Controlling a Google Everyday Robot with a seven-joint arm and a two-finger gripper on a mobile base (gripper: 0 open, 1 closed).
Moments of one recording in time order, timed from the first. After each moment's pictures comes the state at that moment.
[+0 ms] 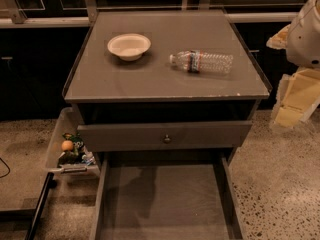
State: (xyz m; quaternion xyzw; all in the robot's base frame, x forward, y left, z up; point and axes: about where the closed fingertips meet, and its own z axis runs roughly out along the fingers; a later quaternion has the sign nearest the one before) arm 0.438 -0.217 0.976 -0.60 0.78 -0.03 0.16
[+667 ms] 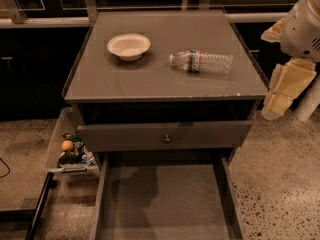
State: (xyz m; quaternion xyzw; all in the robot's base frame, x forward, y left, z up) arm 0.469 -0.217 0.975 -0.60 0.78 -0.02 0.19
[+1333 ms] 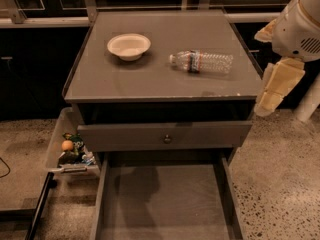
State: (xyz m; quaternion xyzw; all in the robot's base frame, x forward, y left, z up) arm 0.486 -0.214 0.967 -0.60 0.77 -0.02 0.19
